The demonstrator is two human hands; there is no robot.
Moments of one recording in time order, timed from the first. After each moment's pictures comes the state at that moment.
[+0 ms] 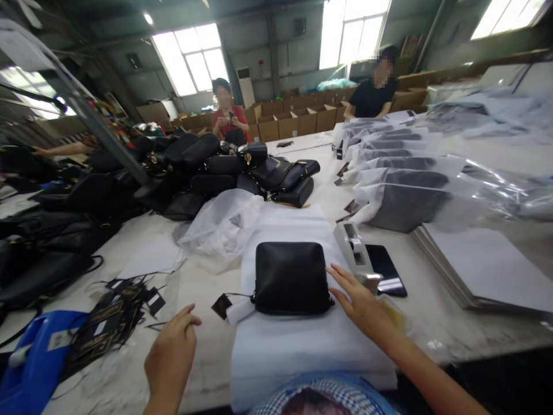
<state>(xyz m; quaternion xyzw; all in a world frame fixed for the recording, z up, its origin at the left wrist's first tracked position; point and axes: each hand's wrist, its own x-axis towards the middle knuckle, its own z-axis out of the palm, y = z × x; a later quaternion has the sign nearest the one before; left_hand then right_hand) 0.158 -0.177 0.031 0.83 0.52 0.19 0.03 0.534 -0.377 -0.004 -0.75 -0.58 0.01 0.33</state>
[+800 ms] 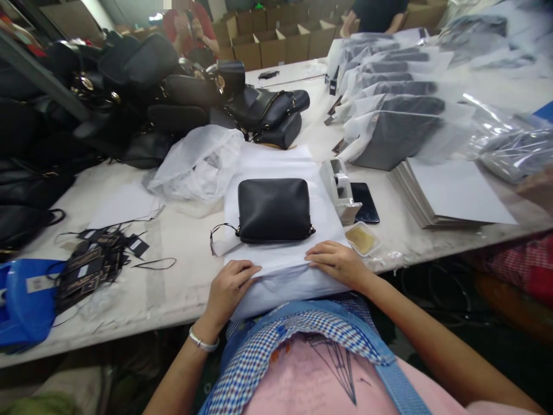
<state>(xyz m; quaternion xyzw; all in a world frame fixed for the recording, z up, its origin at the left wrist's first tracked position) 0.206 -0.256 -0.022 0.95 0.17 0.17 0.18 0.491 -0.436 -0.019 -0.64 -0.69 0.13 0.33</state>
